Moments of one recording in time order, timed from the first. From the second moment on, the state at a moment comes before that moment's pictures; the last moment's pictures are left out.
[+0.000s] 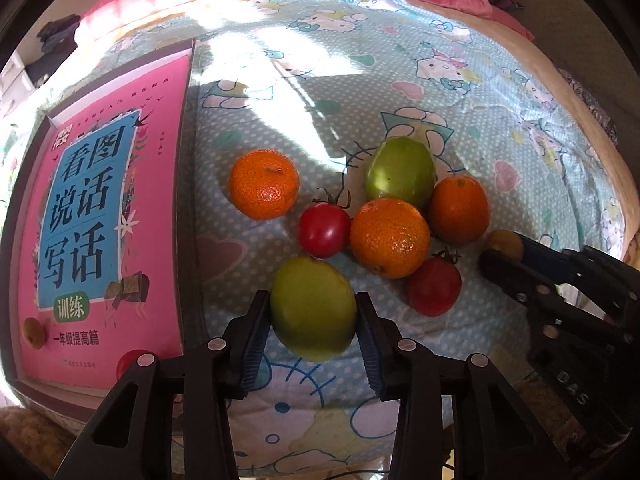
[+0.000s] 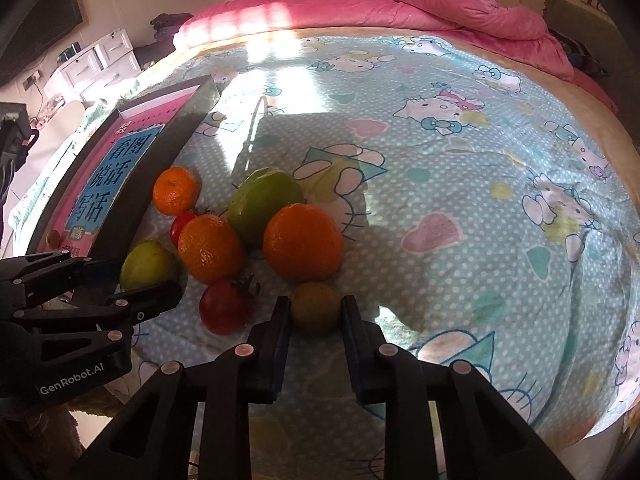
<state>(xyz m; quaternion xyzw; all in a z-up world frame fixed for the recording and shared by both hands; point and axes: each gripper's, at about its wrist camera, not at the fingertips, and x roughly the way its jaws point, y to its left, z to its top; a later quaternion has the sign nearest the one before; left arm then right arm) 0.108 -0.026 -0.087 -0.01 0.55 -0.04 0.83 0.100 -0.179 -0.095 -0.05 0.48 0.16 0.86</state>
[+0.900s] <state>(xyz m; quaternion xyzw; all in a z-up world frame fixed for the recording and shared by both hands) 0.099 -0.013 -0.069 -0.04 0.55 -0.04 0.84 0.084 -0.199 -0.053 0.02 0.43 0.18 0.89</state>
